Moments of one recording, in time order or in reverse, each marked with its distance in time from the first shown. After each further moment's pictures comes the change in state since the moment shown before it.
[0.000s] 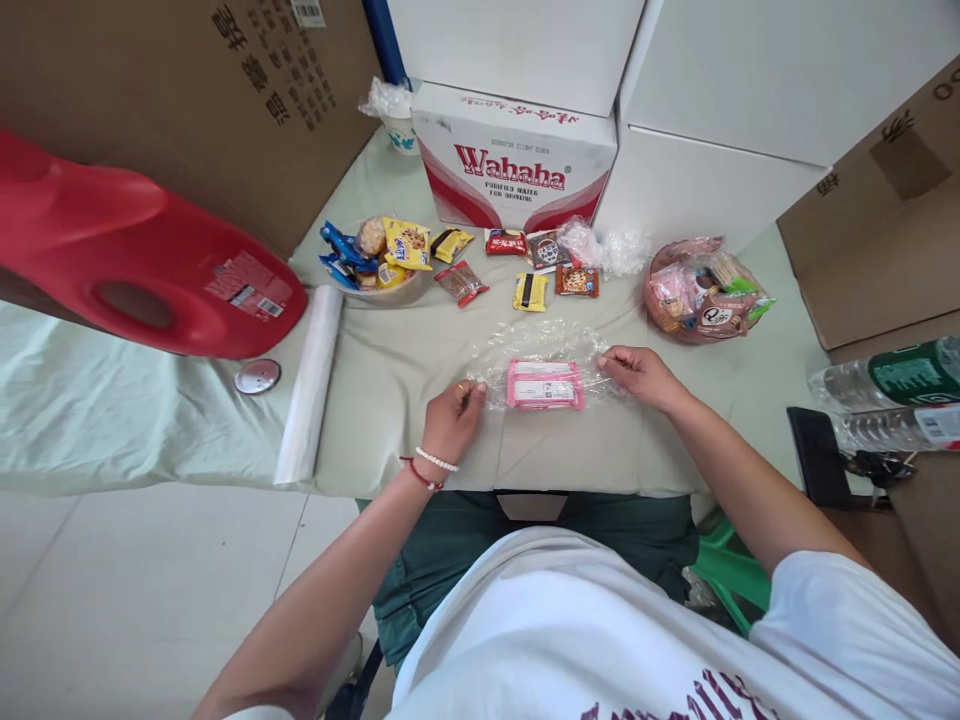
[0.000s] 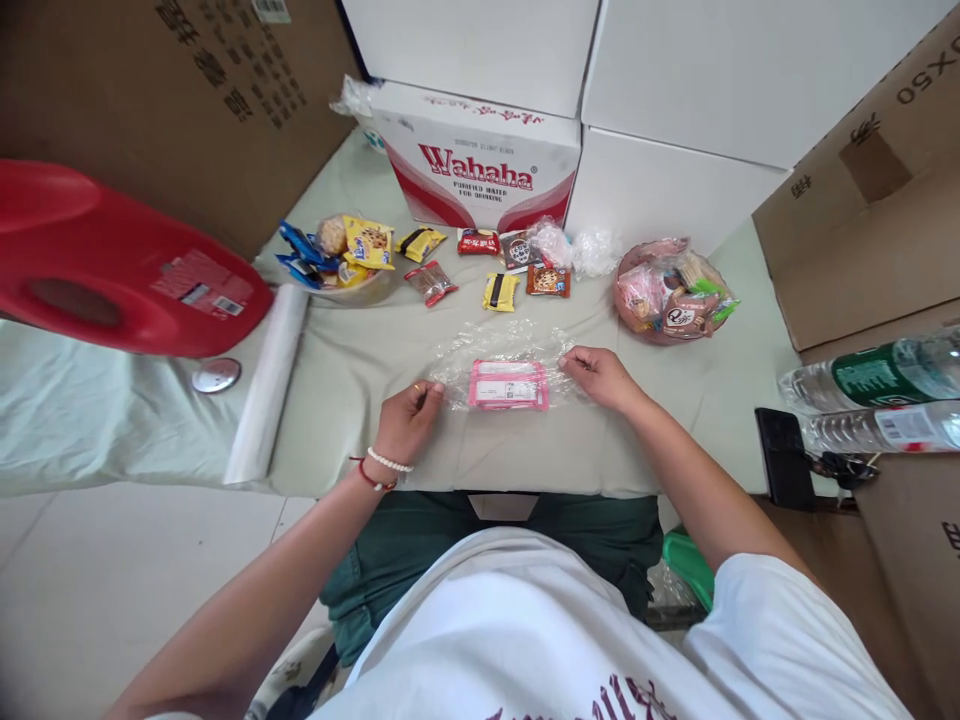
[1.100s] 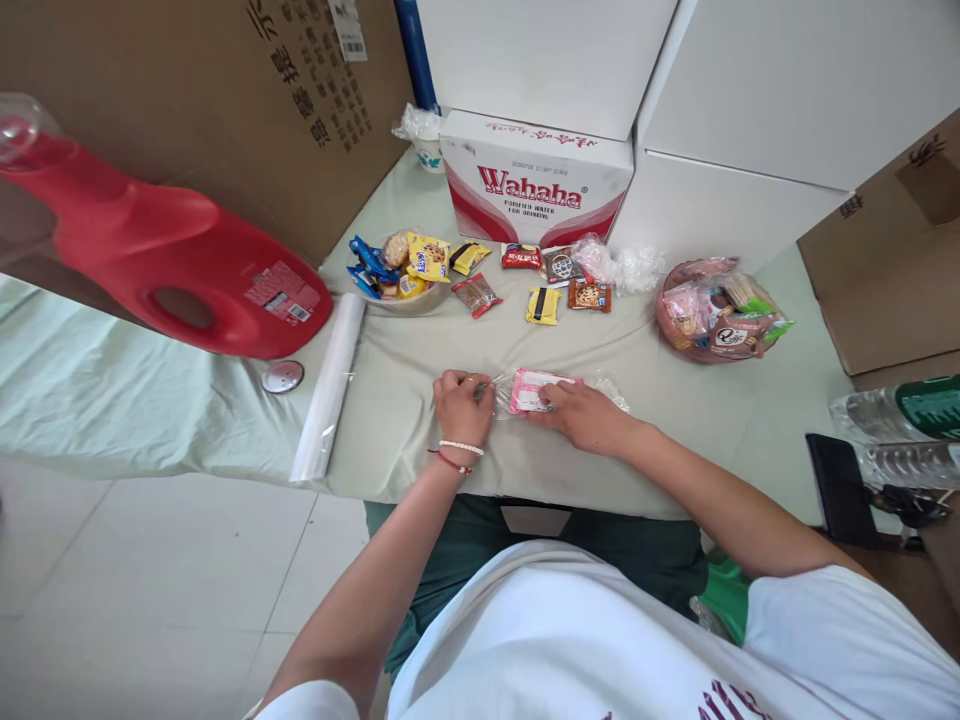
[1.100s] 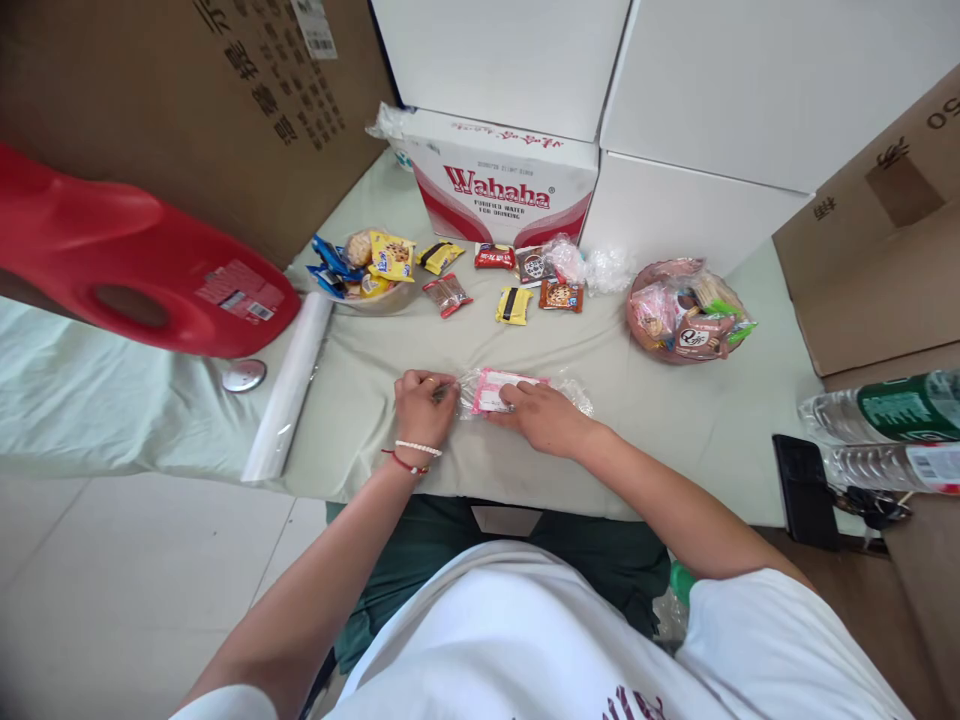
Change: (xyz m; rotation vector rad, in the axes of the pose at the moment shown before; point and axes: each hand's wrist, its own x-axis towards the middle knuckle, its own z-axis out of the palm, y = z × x) left_hand 0.025 -0.001 0.022 0.233 0.237 -0.130; right_hand 0.002 -0.051 0.068 -0.905 -0.353 -0.688
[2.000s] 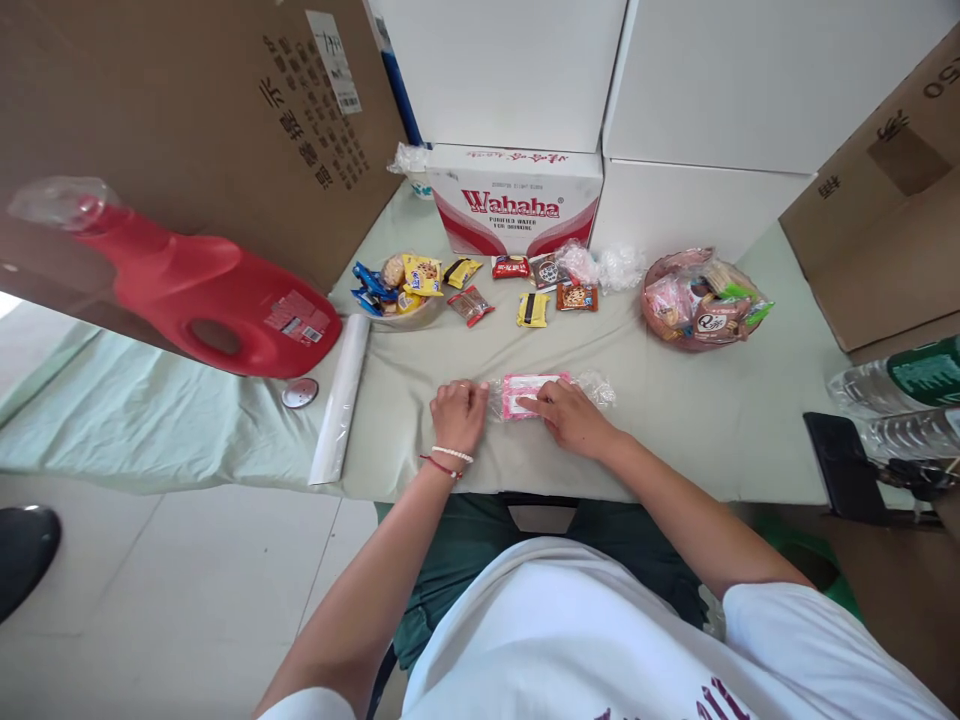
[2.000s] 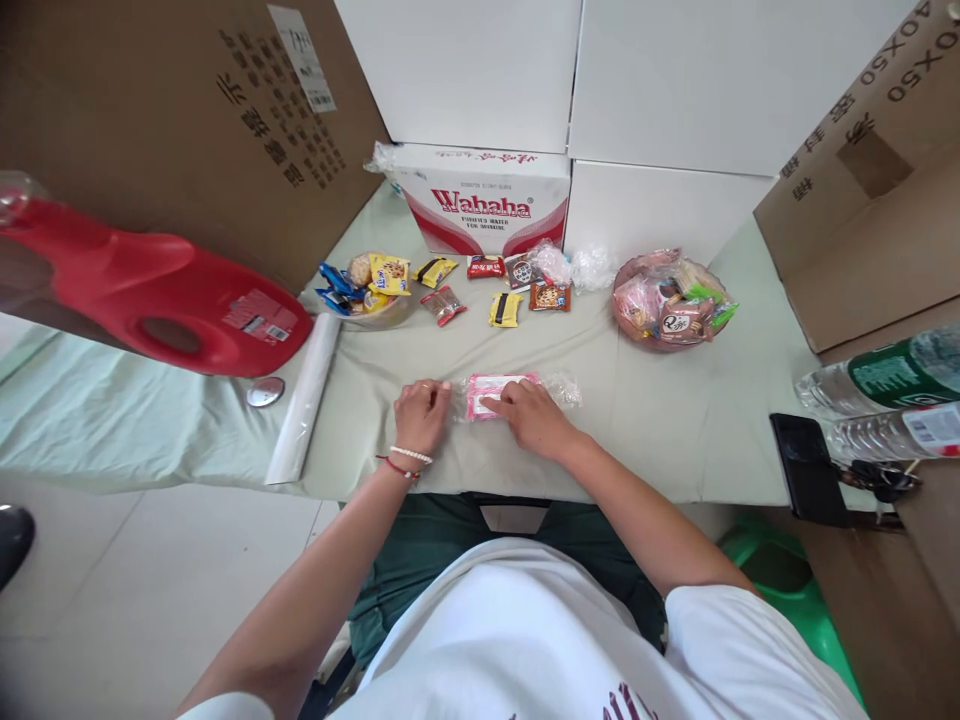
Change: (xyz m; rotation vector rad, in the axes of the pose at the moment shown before) left_hand -0.008 -0.008 -0.013 0.023 -0.100 0.093; right_hand -0.001 -0.011 0.039 0.254 0.286 0.192
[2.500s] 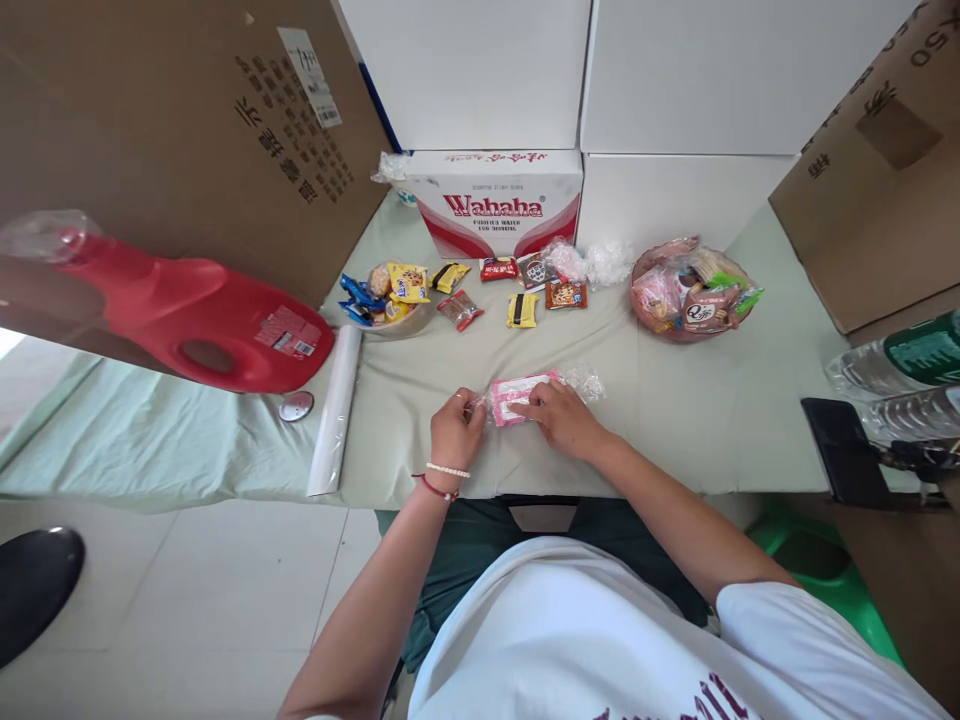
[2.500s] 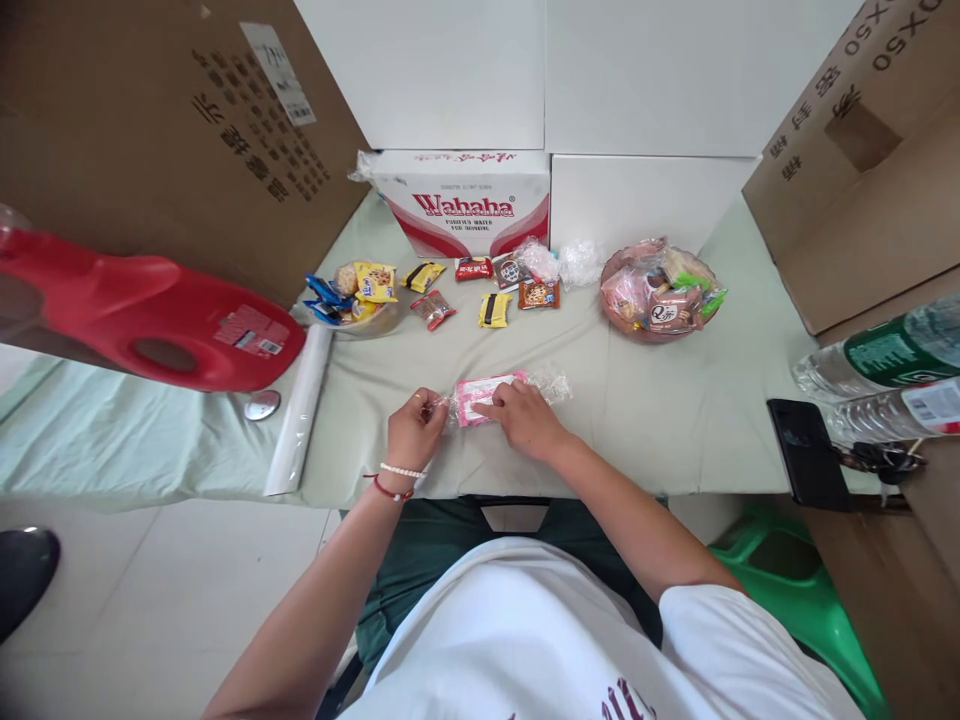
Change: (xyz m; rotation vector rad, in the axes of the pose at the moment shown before) left_hand -0.010 0.021 -0.014 -0.149 -0.030 -0.032; right_hand -0.002 -0.007 0.004 0.004 0.020 0.084
